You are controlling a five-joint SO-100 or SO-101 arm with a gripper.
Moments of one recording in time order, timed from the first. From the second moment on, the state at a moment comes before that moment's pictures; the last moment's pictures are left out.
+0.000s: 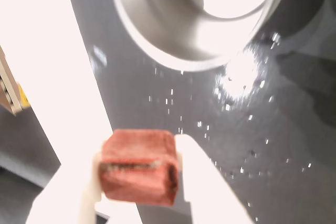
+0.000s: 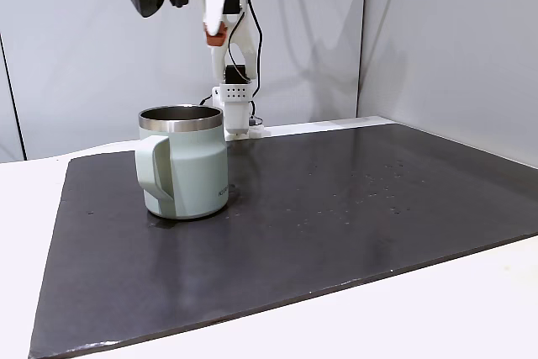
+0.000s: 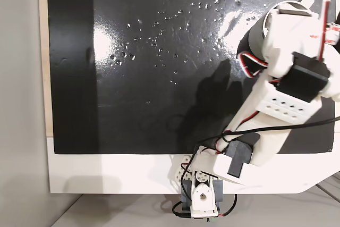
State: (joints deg) arm 26.4 77.6 27.2 103.1 -15.7
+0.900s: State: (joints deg) arm 31.9 60.1 19.5 103.1 -27.6
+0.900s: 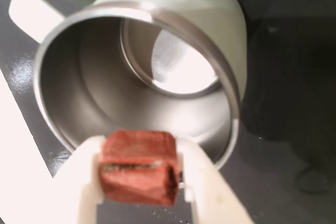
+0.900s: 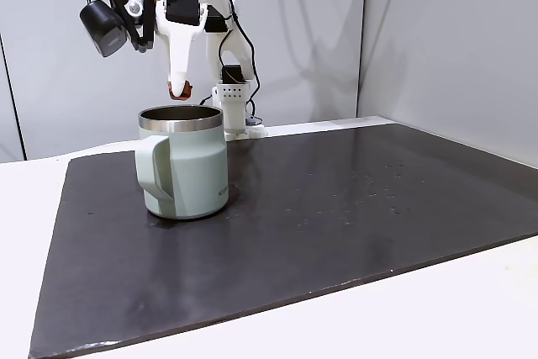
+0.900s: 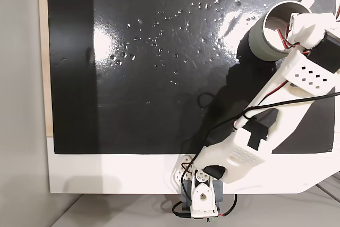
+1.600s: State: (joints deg) arm 32.0 61.6 21.1 103.1 -27.9
